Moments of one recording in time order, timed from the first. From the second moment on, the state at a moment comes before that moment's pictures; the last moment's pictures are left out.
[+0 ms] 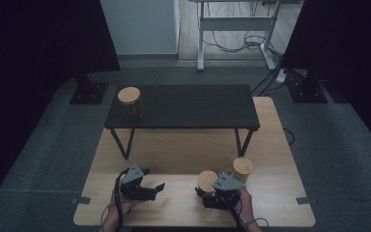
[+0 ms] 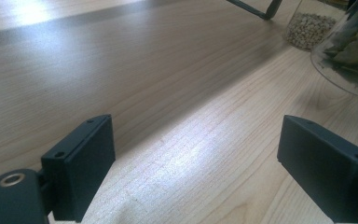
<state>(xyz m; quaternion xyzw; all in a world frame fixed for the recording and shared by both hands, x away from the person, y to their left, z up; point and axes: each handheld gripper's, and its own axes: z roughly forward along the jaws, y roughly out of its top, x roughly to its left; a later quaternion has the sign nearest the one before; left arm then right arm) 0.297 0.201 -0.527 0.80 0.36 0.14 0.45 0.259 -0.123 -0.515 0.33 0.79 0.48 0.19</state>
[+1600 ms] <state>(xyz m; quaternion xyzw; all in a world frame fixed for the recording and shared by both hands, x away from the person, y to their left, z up) 0.297 0.199 -0.529 0.80 0.36 0.13 0.46 0.272 -0.124 -0.456 0.29 0.79 0.50 0.21</state>
